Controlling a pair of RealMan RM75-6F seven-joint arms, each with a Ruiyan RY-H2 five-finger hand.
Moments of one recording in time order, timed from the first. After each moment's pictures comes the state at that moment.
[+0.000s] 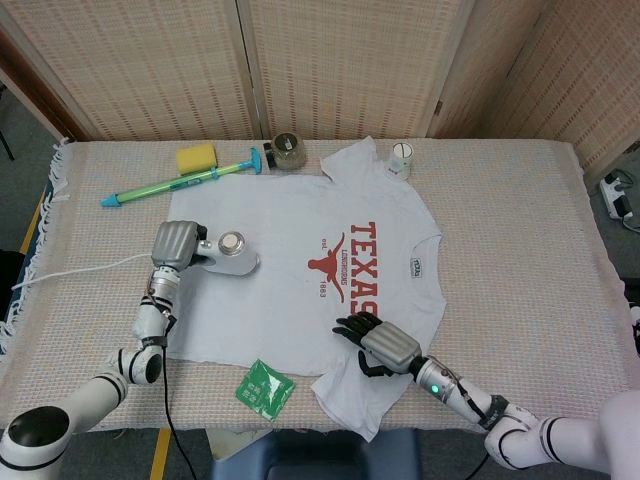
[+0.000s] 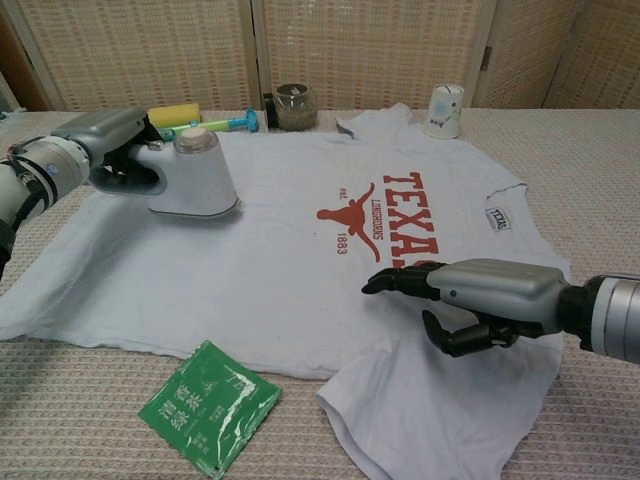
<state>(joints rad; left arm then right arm) -0.85 -1.85 -0.31 -0.66 1.18 0.87 0.02 0.70 -1.54 -0.08 -1.39 -1.57 0.85 0.13</state>
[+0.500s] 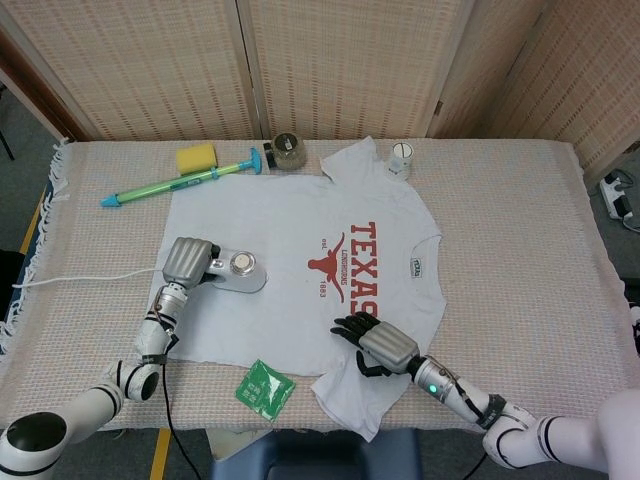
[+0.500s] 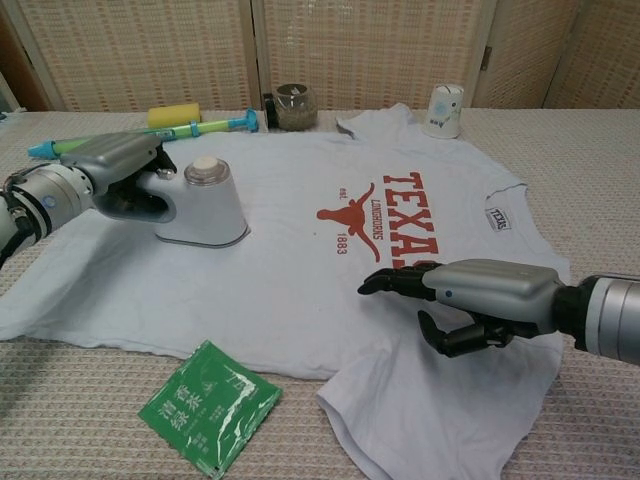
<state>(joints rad) -0.78 -1.82 -0.19 -0.71 1.30 0.94 -0.03 0.71 -1.55 -0.08 -1.39 -1.57 0.84 0.13</state>
